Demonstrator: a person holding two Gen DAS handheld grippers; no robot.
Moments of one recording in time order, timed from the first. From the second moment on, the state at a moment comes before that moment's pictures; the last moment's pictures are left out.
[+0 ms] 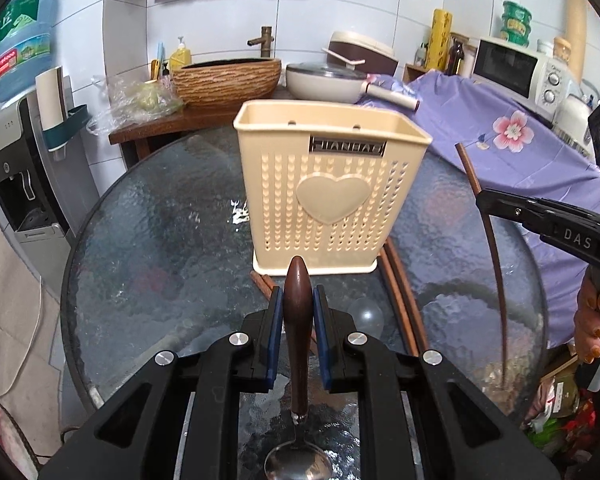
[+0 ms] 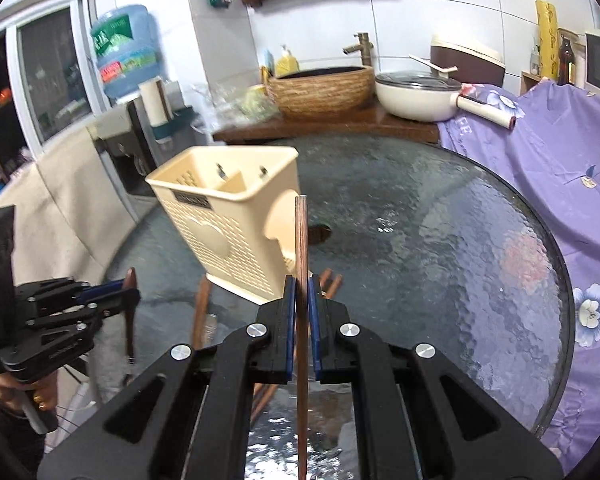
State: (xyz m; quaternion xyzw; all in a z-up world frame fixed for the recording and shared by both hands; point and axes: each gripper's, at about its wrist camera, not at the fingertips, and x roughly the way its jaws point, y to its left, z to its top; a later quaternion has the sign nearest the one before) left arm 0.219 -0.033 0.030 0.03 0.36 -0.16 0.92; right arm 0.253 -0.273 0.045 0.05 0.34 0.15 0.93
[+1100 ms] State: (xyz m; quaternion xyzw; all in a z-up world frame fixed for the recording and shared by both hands) left arm 0.205 -0.024 0.134 0.00 0.28 -0.22 0.94; right arm 0.234 -0.267 0.154 0.07 0.27 0.25 0.93
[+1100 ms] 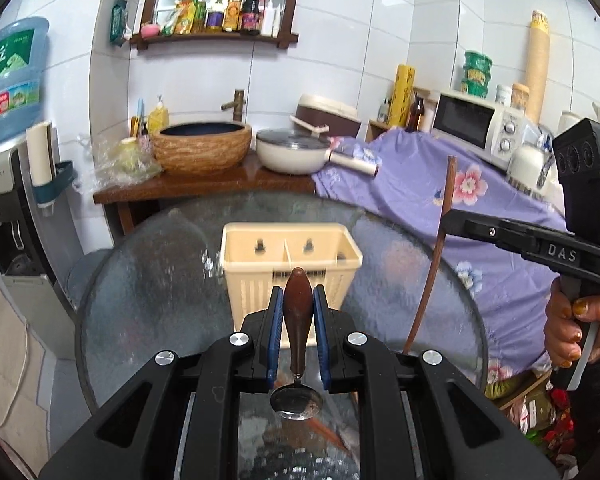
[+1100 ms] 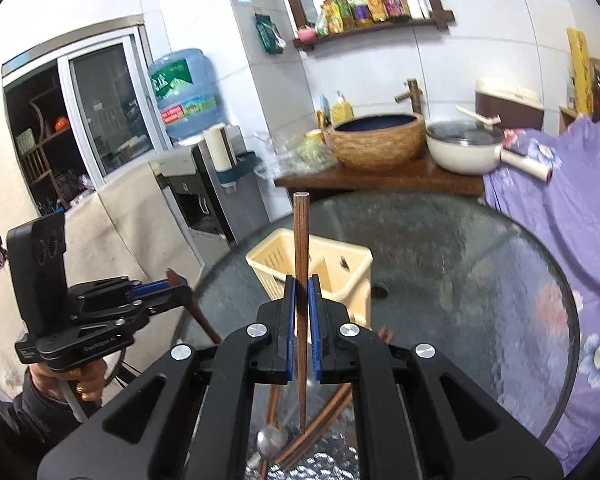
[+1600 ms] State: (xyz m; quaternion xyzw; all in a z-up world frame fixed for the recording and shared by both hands) left arm 0.280 -0.041 0.227 -0.02 0.20 -0.16 0.97; right arm 0.279 -0.238 0.257 0.04 0.13 0.18 0.97
